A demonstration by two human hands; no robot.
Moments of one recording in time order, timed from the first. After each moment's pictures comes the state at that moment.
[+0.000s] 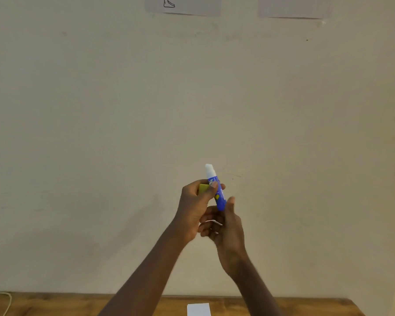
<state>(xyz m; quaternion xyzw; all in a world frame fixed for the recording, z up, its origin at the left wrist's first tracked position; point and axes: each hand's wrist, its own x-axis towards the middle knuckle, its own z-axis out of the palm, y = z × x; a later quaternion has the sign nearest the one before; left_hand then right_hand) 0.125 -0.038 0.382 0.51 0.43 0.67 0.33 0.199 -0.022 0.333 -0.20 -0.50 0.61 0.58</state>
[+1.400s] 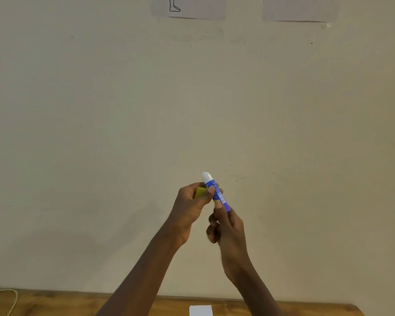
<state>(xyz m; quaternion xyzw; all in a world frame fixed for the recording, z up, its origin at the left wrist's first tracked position) 0.110 -0.053 0.382 0.55 0.43 0.63 0.34 0.199 -0.031 0.332 -0.19 -0.56 0.54 0.60</state>
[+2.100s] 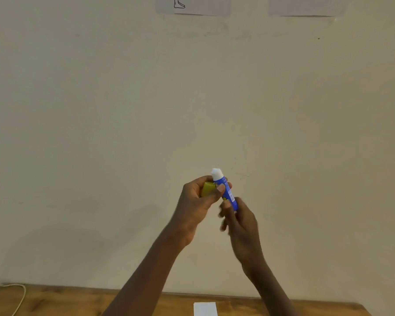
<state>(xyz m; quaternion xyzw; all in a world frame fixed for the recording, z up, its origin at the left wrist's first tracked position) 0.112 -0.066 0.388 0.59 0.41 0.65 0.26 0.210 -0.035 0.342 -0.29 -0.68 0.36 0.57</state>
